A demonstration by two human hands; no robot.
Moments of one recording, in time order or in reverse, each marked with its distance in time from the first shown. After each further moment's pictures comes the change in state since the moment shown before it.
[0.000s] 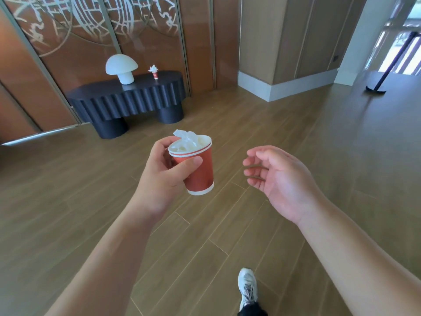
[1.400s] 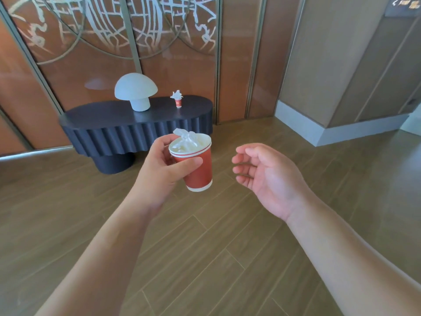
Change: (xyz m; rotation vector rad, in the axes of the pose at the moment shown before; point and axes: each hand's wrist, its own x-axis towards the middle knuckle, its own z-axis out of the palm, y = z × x) left_hand 0.830 -0.140 -0.200 0.027 0.137 -0.002; right_hand 0.869 0.023 0.200 -0.088 -0.174 0.040
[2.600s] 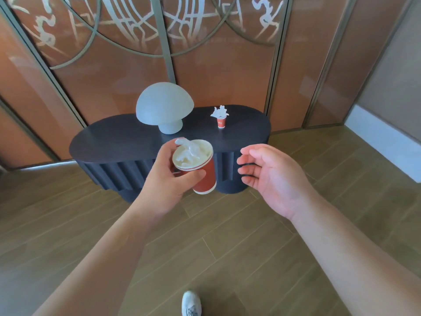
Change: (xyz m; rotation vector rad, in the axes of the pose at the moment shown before) left_hand 0.622 -0.133 -0.193 0.208 0.091 -0.057; right_hand 0.699 0.068 0.128 0.013 -0.097 0.103
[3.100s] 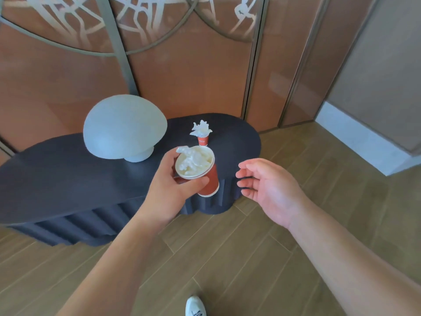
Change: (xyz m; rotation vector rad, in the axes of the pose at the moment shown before) left_hand 0.304 -0.090 -0.019 -0.045 -0.162 -0.028; right_hand 0.277 0.023 0.014 -0.038 0.255 0.126
